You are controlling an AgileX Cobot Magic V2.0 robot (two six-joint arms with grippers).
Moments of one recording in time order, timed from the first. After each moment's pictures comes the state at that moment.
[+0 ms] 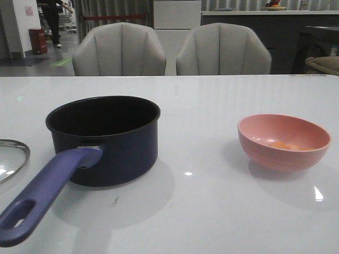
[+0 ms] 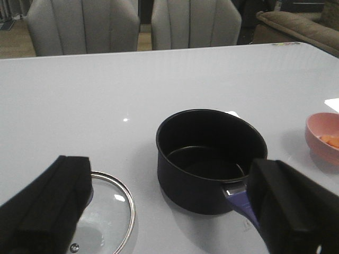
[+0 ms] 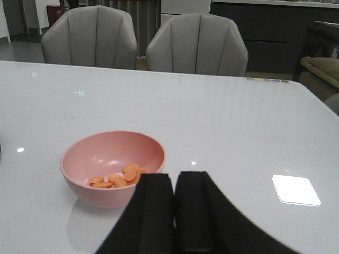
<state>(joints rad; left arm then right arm) -0.25 0.26 -0.40 -0.17 0.44 0.08 0.12 -0.01 0.03 -0.05 0.10 0.08</state>
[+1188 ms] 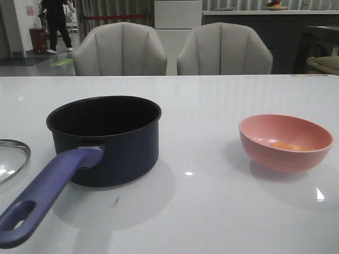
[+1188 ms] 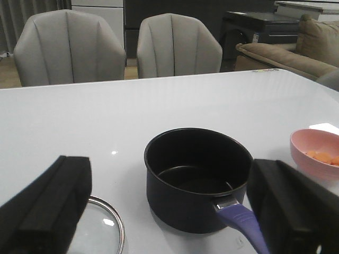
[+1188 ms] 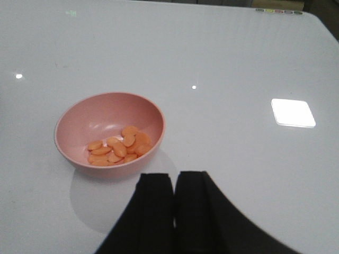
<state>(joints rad) -0.30 0.16 -0.31 -0.16 0.33 0.08 0.12 0.43 -0.26 -0.03 0.26 0.08</state>
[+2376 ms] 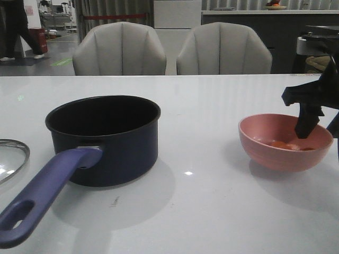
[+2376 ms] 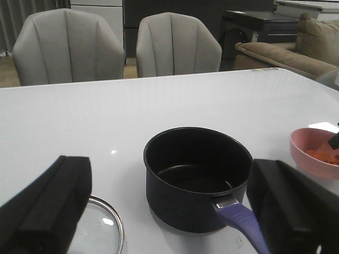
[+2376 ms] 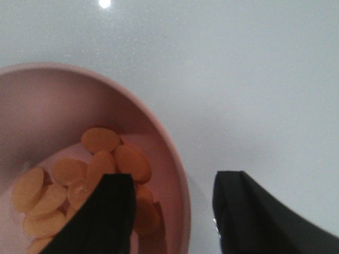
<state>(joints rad) -0.30 0.16 -0.31 -0.16 0.33 0.08 0.12 1.71 -1.00 0.06 0.41 0.09</state>
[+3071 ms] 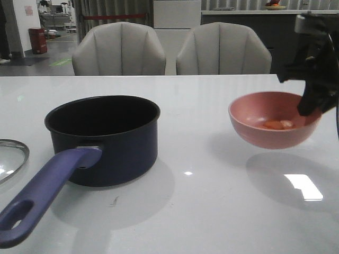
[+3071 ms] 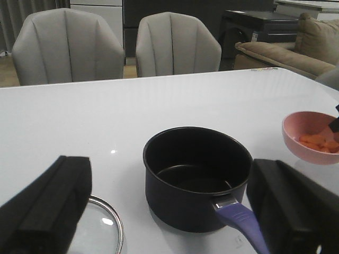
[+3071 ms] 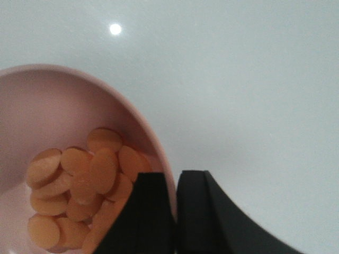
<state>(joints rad) -0.30 0.16 -0.31 -0.16 0.33 0.08 0.16 1.64 -1.05 0.10 0.41 0.06</state>
